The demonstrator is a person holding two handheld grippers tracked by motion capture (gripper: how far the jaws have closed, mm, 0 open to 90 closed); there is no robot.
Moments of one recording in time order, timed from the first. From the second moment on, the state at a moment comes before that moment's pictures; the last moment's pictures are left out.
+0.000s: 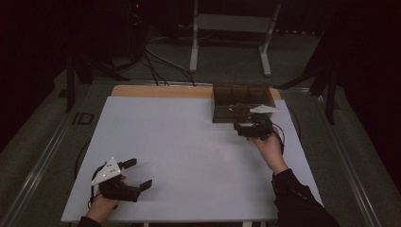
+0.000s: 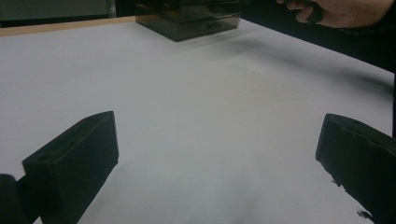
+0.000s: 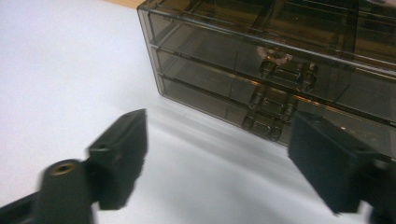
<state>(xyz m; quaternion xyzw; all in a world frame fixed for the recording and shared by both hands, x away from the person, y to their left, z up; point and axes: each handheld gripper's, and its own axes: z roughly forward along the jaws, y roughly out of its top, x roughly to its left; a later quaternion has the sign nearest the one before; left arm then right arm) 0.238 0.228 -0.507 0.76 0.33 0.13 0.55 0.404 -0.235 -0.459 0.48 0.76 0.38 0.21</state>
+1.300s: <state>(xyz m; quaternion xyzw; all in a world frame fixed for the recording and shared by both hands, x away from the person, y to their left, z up) 0.236 0.230 -0.507 0.76 0.33 0.13 0.55 0.356 -0.238 -0.482 0.40 0.80 0.42 0.17</state>
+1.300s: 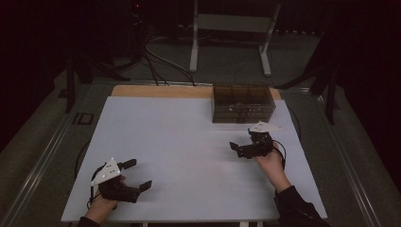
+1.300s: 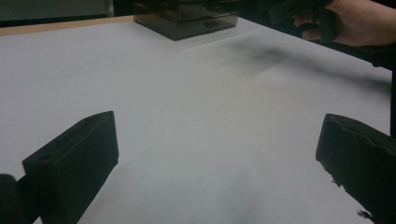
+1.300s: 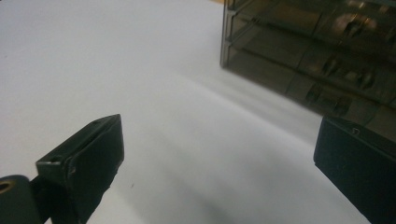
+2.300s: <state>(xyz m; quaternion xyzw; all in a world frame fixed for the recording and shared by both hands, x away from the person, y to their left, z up) 0.235 0.230 -0.507 0.76 0.32 0.13 0.55 0.294 -0.268 -0.506 0.38 0.82 0.40 0.15</state>
